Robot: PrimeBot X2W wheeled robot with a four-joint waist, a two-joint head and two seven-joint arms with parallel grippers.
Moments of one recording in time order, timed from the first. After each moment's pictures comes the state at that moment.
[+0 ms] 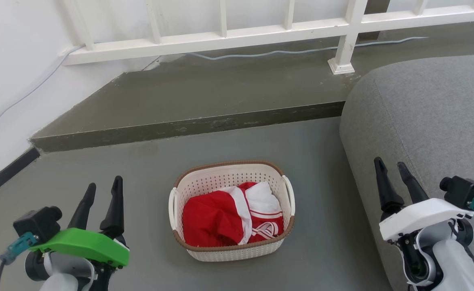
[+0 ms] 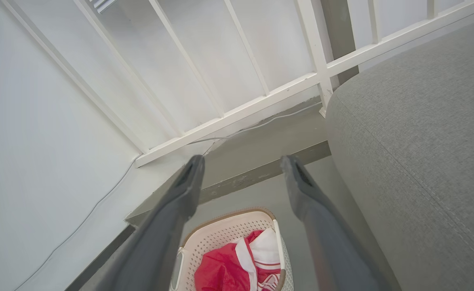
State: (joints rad) left arm -0.06 0.19 -0.24 0.13 -0.78 0.00 -0.14; right arm -0.05 -0.17 0.21 0.21 0.66 -0.03 -0.14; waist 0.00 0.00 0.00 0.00
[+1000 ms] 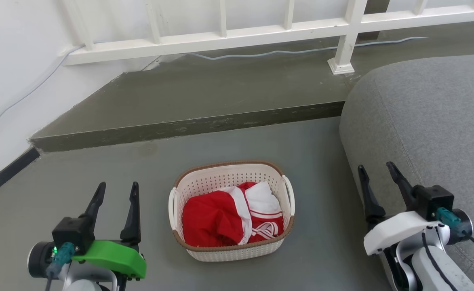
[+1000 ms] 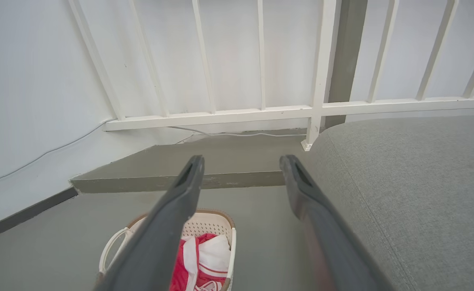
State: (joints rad) left arm -0.05 0.20 -0.33 0.13 -0.45 0.09 -0.24; right arm -0.05 -0.19 0.30 0.23 0.32 -0.10 -0.24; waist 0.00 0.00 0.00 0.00
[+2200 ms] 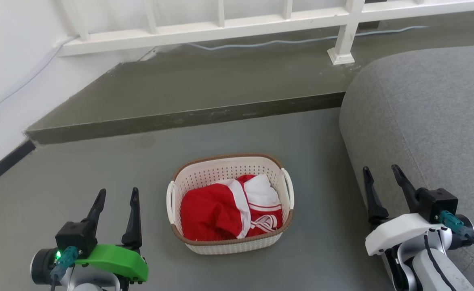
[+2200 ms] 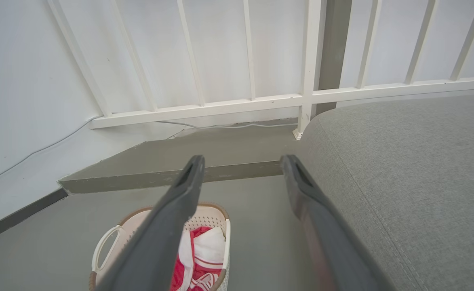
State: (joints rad) left arm -0.04 0.17 -0.32 0.16 -0.43 0.11 -0.25; right arm -0.04 -0.16 0.26 0.24 0.30 -0.11 -0.25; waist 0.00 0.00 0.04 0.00
